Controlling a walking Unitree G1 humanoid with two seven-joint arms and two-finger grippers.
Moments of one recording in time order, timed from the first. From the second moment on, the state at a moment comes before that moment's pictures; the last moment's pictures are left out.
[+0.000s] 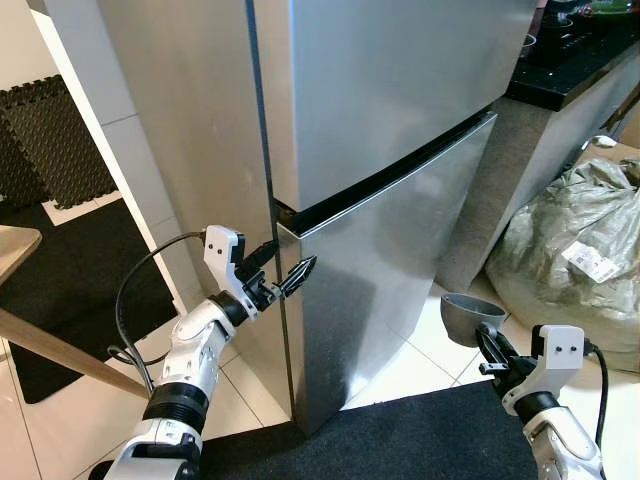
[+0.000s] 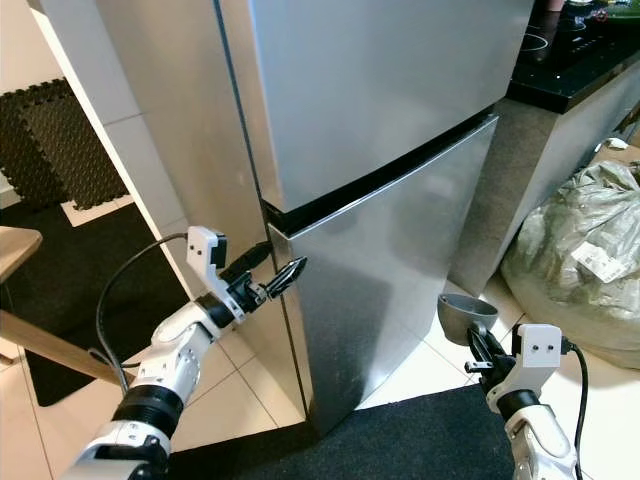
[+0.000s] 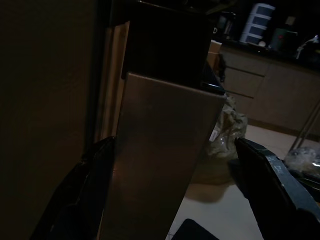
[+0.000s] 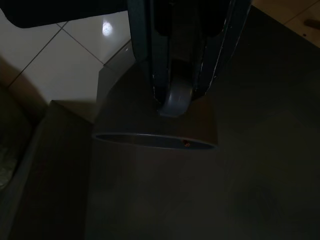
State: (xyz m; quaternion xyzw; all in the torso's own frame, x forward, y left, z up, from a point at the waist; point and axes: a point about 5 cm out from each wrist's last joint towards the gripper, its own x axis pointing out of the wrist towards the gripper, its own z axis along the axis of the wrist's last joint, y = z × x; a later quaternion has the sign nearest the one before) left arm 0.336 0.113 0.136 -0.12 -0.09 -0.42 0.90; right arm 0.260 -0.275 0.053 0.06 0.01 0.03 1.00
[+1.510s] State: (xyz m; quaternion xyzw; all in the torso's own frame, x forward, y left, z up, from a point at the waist) left arm 0.277 0.077 0.057 -0.14 0.08 -0.53 0.83; right arm 0.254 -0.276 0.047 0.07 0.03 0.03 1.00
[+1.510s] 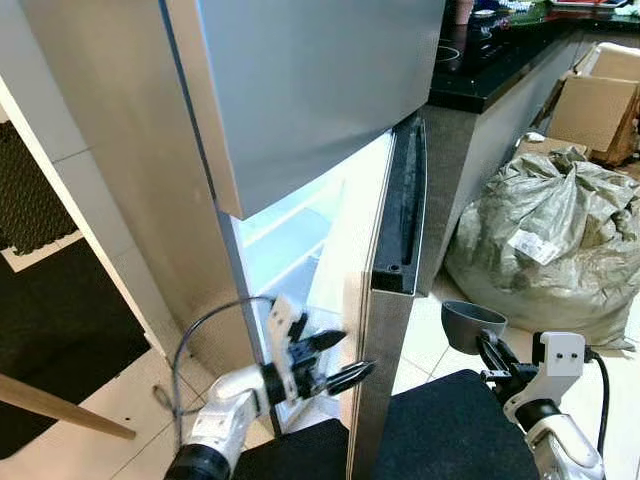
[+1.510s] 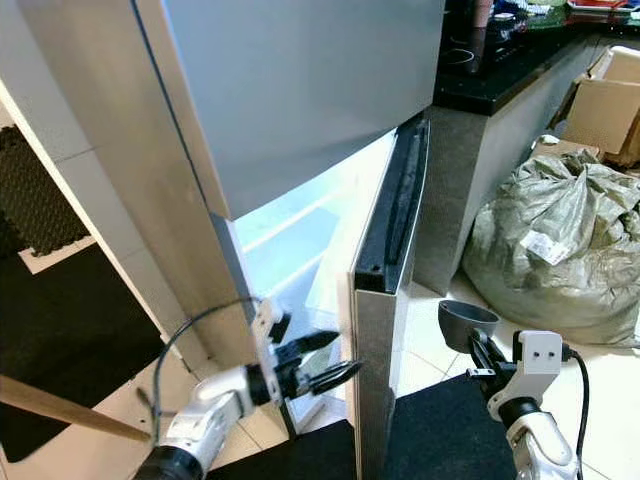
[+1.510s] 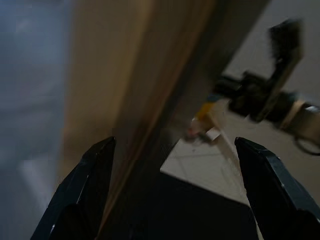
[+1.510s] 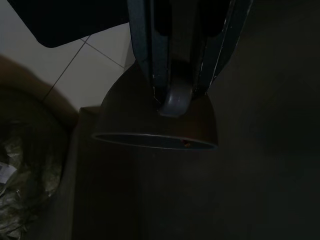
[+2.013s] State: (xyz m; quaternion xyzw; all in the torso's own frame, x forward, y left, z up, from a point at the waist) left arm 0.255 0.110 -0.001 -0.14 0.20 -0.44 0.87; right arm 0.254 -0.276 0.047 0.07 0.02 0.03 1.00
